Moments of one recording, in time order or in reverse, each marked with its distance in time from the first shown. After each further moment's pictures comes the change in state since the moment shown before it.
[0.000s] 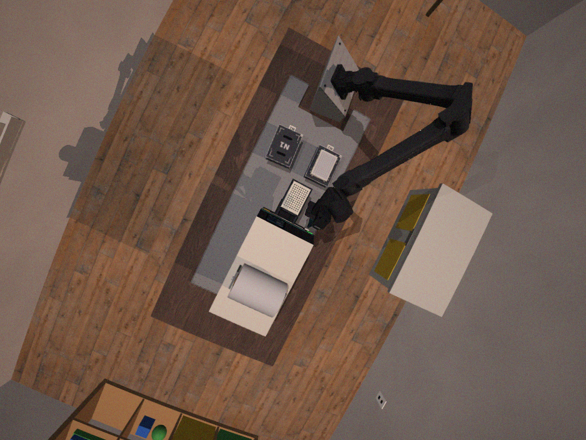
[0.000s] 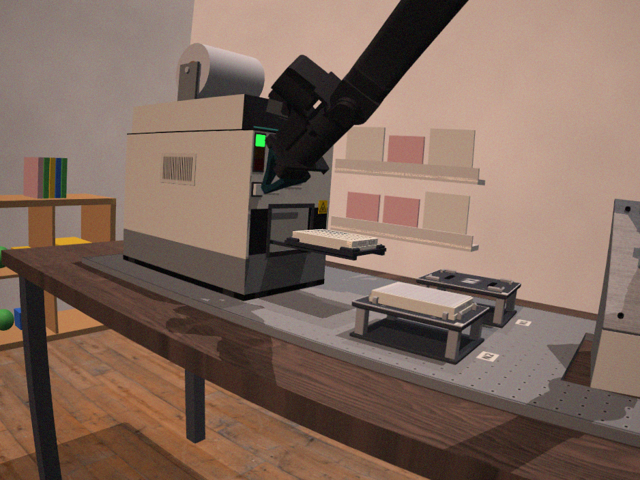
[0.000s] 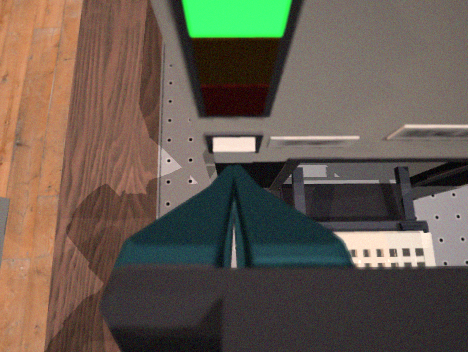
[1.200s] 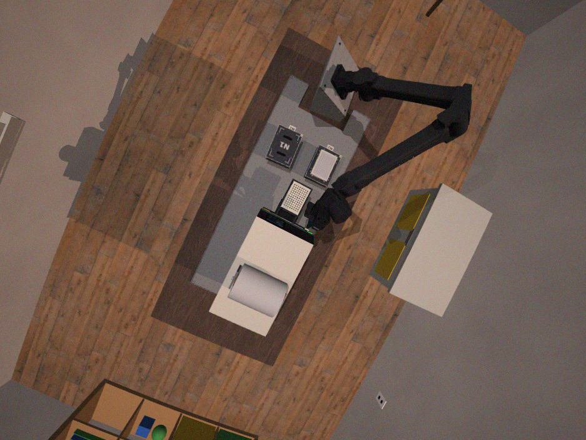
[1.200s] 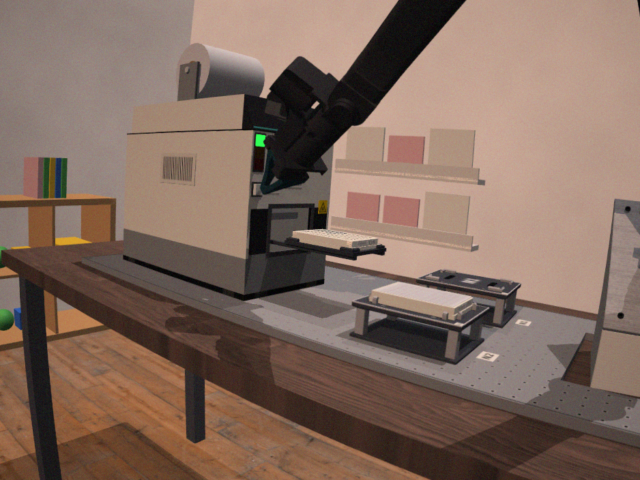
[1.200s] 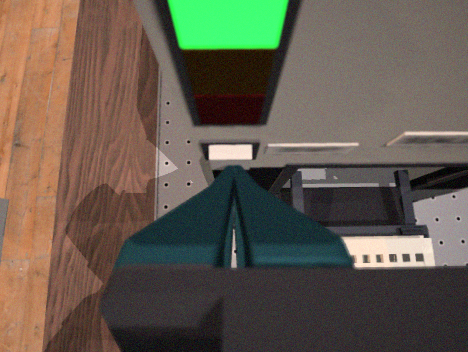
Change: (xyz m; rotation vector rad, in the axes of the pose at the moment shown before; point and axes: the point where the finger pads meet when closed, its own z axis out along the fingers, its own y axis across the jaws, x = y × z) arm -0.001 -0.002 0.004 0.003 0.003 0.002
